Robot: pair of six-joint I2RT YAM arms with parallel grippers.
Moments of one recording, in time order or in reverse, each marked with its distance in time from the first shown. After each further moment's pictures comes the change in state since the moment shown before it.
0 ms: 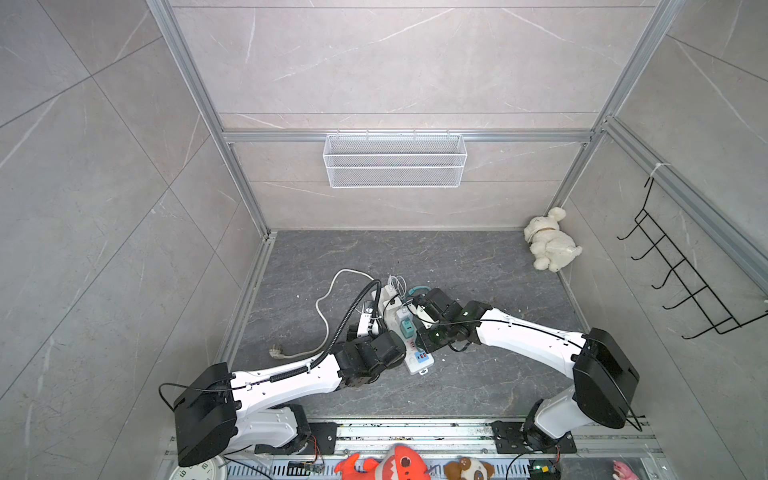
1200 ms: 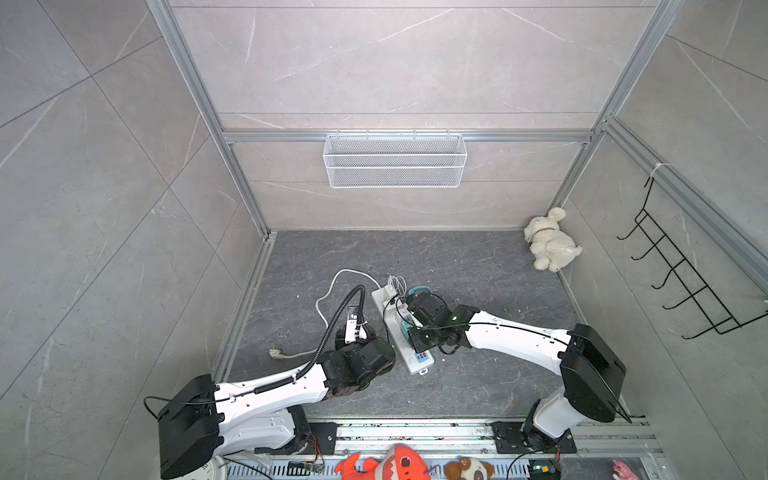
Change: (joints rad) left arm 0.000 -0.115 -0.113 0.051 -0.093 -0.061; right arm 0.059 0.058 0.024 0.069 0.130 0.072
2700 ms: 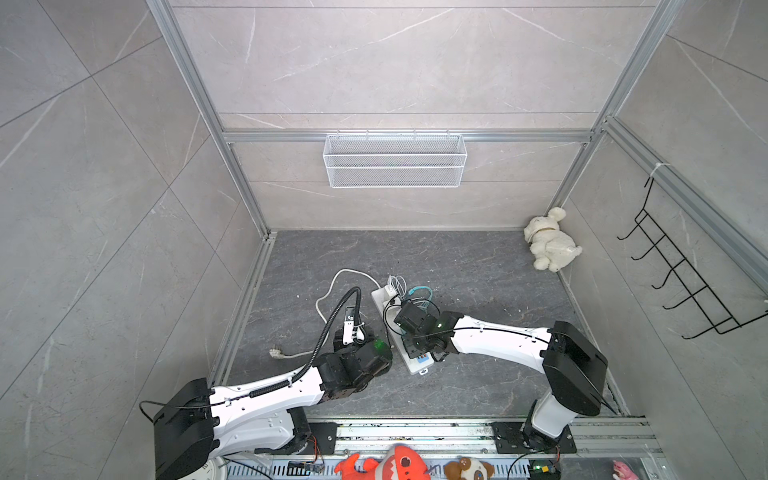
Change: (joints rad) left arm 0.000 -0.037 -0.036 0.054 -0.006 0.011; right arm 0.089 0.092 0.045 -0.042 0.182 0.086
